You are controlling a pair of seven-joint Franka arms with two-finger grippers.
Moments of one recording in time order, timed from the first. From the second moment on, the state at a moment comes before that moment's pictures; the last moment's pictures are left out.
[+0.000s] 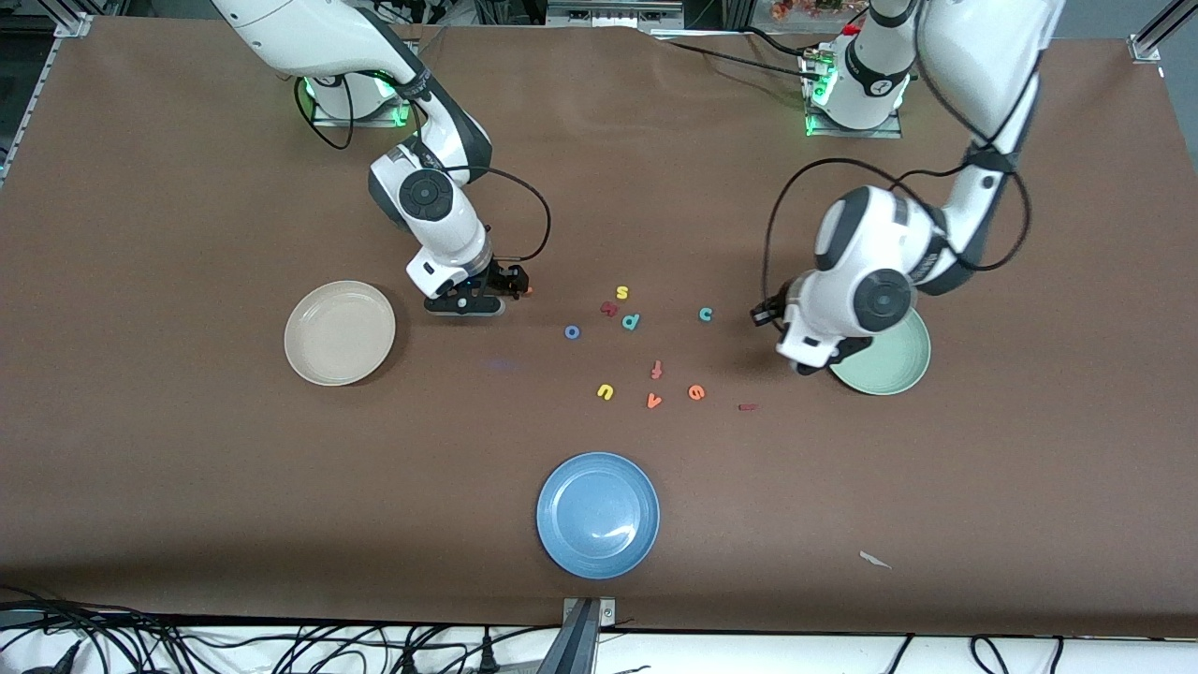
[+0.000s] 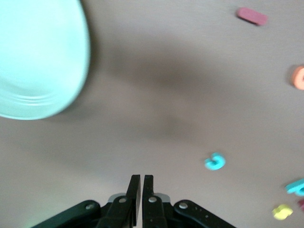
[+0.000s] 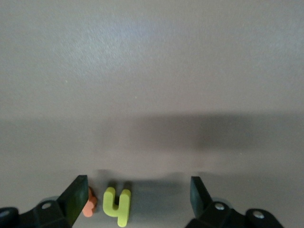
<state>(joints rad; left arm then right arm) -0.19 0.42 -0.13 -1.86 -0.18 1.93 -0.65 0.30 0.47 0.29 -2.20 -0.18 2.68 0.75</state>
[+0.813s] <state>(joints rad) -0.32 0.45 -0.15 -1.87 -0.18 2.07 -0.72 0.34 0.48 0.29 -2.21 -0.20 2.69 0.75</state>
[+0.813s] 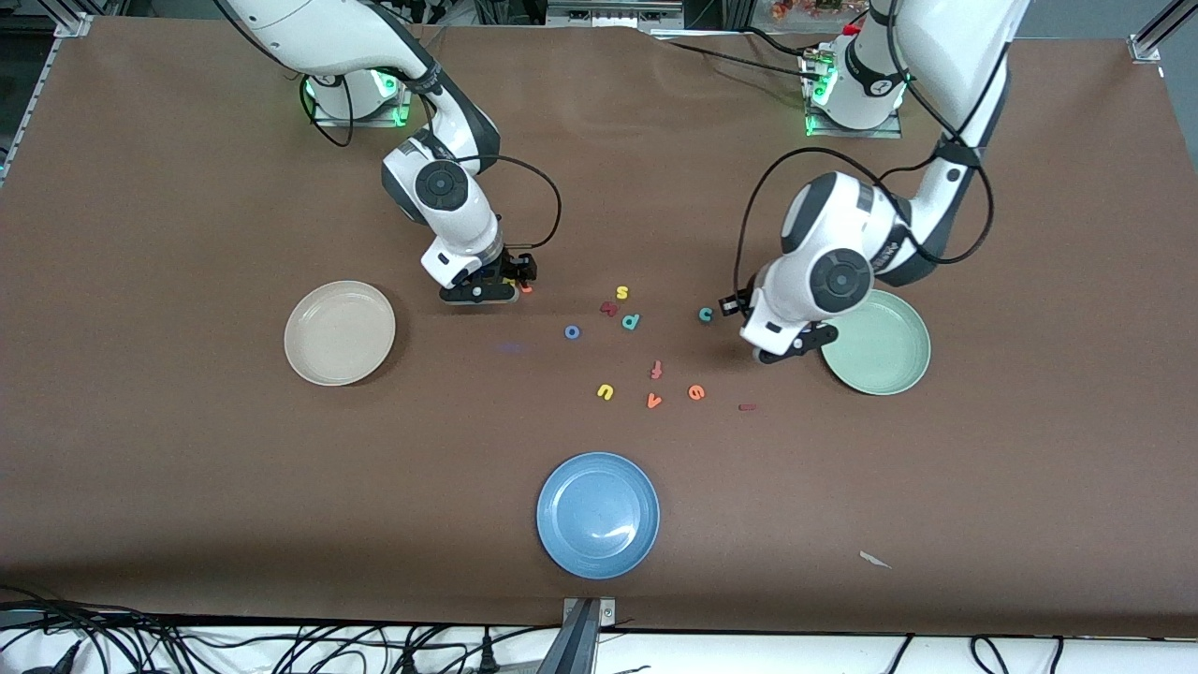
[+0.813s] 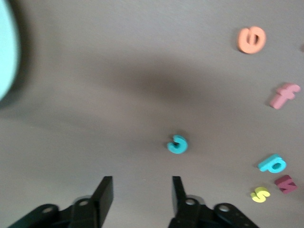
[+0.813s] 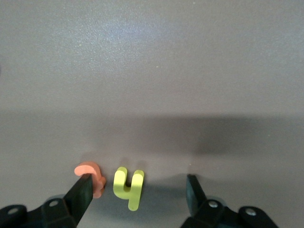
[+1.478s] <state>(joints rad) -0.39 0.60 -0.15 -1.89 -0.18 2.28 -0.82 0.34 0.46 0.25 -2.21 -0.23 2.67 0.74</state>
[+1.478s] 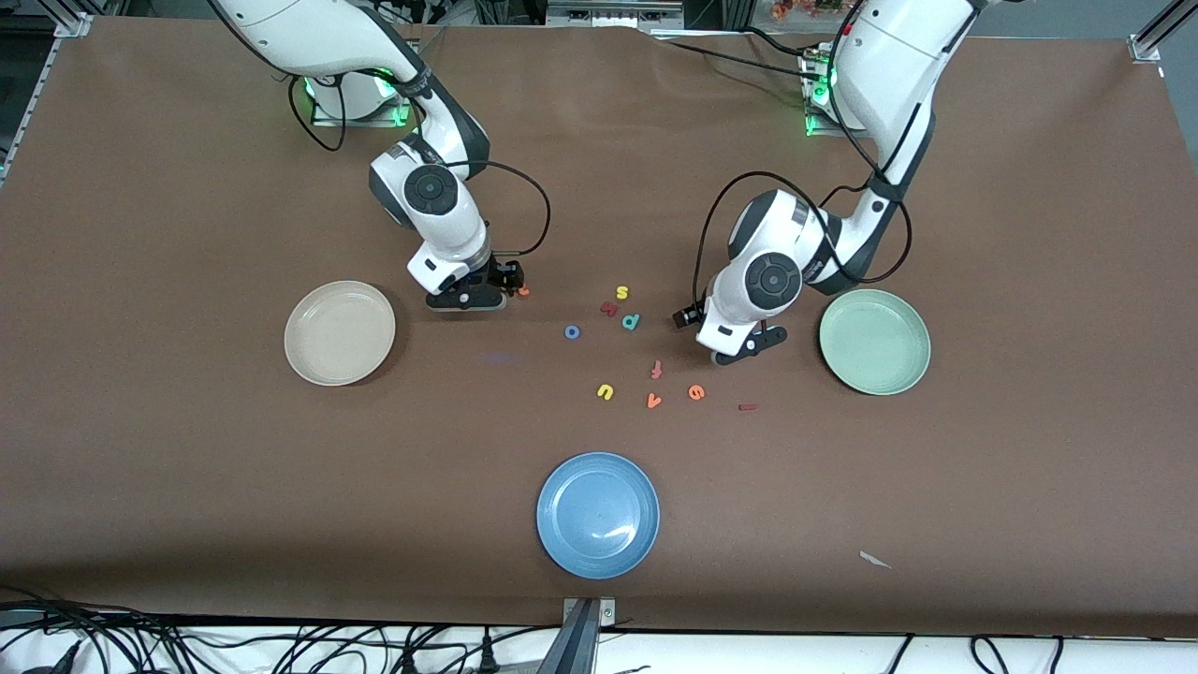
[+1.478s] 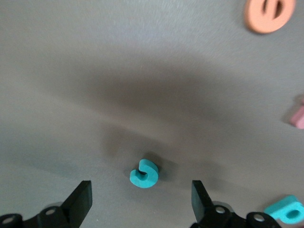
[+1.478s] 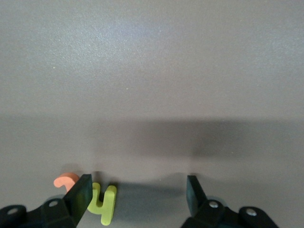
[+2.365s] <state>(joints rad) -0.41 0.62 -0.15 -1.89 -0.18 2.30 -0.86 0.38 0.48 0.26 -2.21 -0.25 2.70 0.81</state>
